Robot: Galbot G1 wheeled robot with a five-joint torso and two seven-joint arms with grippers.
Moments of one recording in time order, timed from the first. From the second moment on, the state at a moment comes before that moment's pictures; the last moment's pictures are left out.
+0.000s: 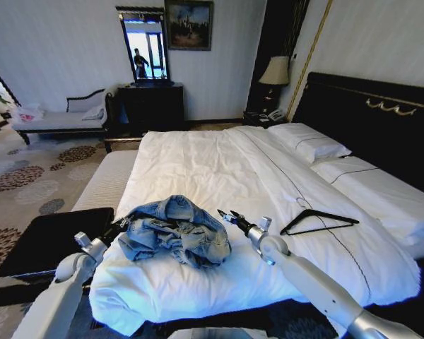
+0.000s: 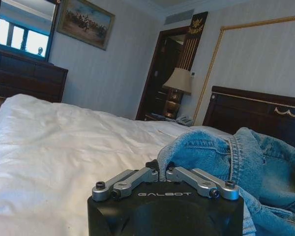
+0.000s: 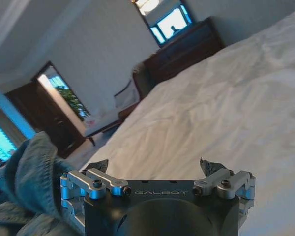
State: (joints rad) left arm 1.19 -0.99 -0.67 -1.44 -0.80 0.02 0.67; right arm -0.88 0.90 -0.11 1.52 1.21 0.01 -0.22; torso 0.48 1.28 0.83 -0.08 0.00
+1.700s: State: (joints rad) left arm 1.20 -0.97 -0.70 -1.50 -0.83 0.01 0.64; right arm -0.92 0.89 -0.02 1.49 0.83 0.10 -0.66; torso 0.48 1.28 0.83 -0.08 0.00
